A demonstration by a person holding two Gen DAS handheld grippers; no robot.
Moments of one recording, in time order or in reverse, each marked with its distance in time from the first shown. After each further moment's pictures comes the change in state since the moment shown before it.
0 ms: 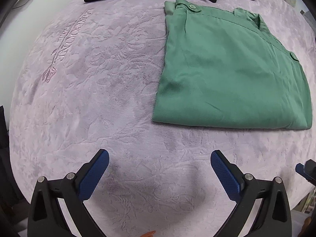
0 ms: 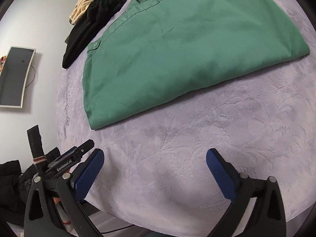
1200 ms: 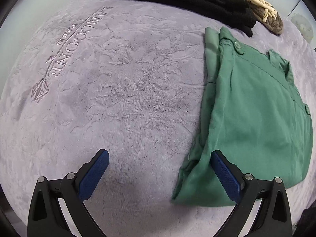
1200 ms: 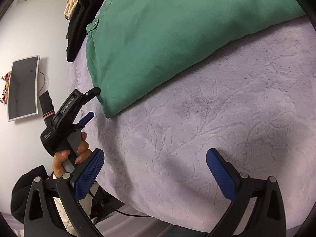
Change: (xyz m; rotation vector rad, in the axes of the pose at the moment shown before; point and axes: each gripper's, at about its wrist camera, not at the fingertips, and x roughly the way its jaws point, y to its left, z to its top) left arm 0.045 0.072 0.087 -0.187 -0.063 -0.053; right arm 0.067 0.008 -0.013 0.166 0.137 0.167
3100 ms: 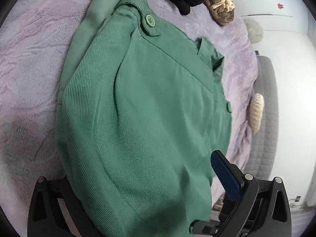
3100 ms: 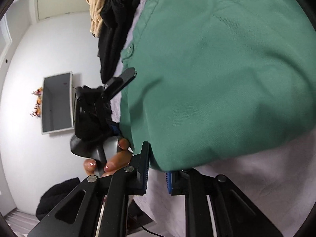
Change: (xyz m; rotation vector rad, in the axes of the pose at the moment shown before) left arm 0.049 -0.092 0.057 -0.019 0.297 -0.711; right arm 0.013 0.034 0.069 -0.017 -0.055 0.235
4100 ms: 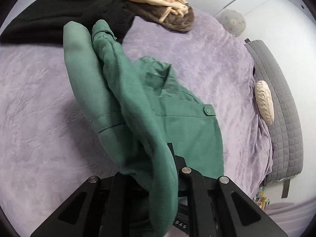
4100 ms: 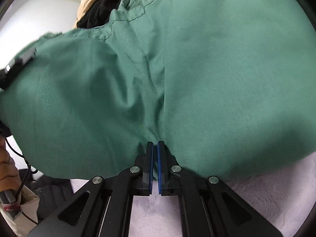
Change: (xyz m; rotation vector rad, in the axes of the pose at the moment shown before) left arm -0.016 -0.179 -0.038 0.286 -0.220 0.200; right arm -0.044 -0.068 0.044 -0.118 -0.145 -0.149
